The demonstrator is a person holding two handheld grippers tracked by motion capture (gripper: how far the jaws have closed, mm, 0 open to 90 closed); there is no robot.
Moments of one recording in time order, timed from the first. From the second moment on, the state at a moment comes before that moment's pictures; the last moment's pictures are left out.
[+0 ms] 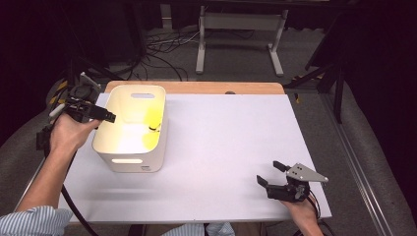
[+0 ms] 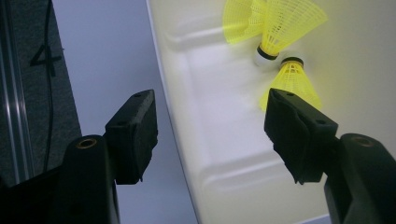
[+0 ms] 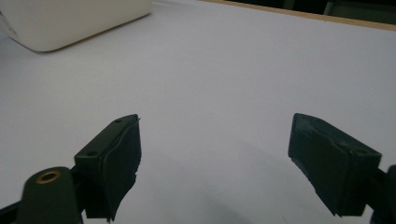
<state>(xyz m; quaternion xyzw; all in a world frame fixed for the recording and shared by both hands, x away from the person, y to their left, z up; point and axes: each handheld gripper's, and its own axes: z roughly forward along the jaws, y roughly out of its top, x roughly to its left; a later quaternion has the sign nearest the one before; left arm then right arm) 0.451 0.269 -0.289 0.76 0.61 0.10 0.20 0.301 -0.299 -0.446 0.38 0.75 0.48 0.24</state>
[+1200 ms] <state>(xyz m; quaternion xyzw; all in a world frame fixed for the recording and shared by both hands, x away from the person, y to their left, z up) 0.445 0.303 -0.298 0.73 0.65 0.10 0.20 0.302 -0.298 -0.447 0.38 0.76 0.48 0.23</state>
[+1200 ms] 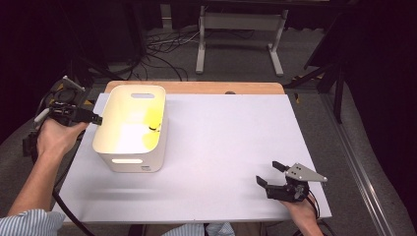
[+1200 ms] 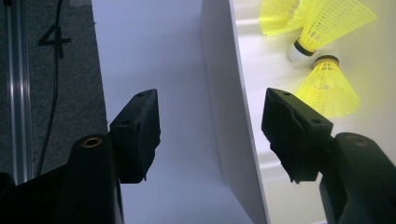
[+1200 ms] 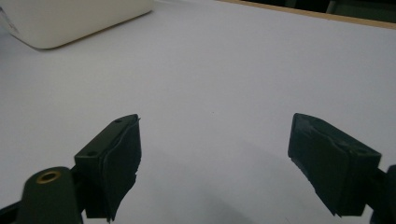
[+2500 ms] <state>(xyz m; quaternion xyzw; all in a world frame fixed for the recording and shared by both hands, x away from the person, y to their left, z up) 0.426 0.328 -0.305 0.70 0.67 0.11 0.21 0.302 -0.298 -0.447 0.38 0.76 0.48 0.23</state>
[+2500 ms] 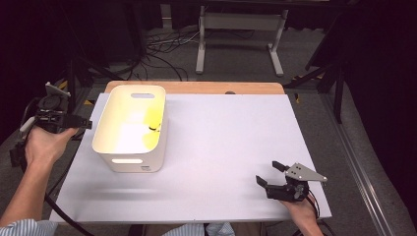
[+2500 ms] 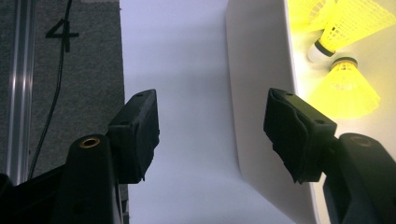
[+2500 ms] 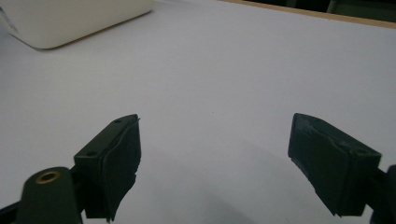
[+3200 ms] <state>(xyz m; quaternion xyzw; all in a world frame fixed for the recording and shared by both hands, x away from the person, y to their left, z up) 0.417 0.326 -0.317 0.71 0.66 0.11 0.21 0.302 -0.297 -0.447 0.38 0.76 0.48 0.24</state>
